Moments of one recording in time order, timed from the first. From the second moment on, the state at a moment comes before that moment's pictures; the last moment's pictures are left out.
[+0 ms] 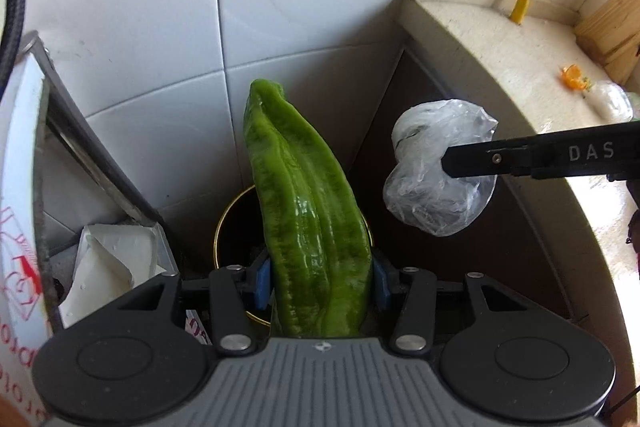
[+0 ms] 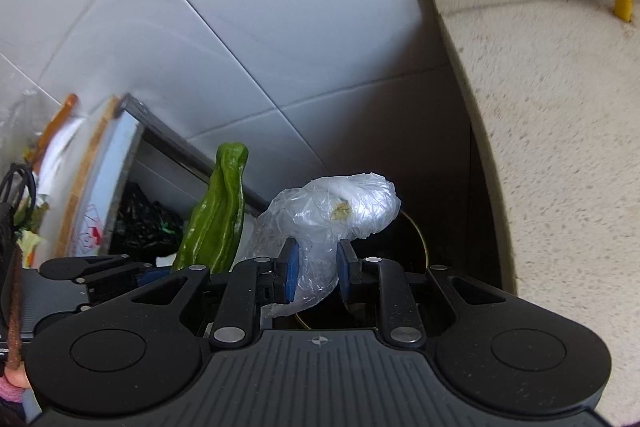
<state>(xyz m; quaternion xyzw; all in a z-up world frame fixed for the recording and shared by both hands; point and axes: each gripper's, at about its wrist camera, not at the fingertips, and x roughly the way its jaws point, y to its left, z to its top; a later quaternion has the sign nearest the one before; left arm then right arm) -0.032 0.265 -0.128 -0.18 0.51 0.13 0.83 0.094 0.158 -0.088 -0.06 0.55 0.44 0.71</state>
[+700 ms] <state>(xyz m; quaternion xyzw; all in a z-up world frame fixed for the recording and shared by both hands) 0.014 0.287 -0.163 -0.18 0.54 0.17 0.80 0.121 0.152 -0.091 -0.03 0.56 0.43 0.71</state>
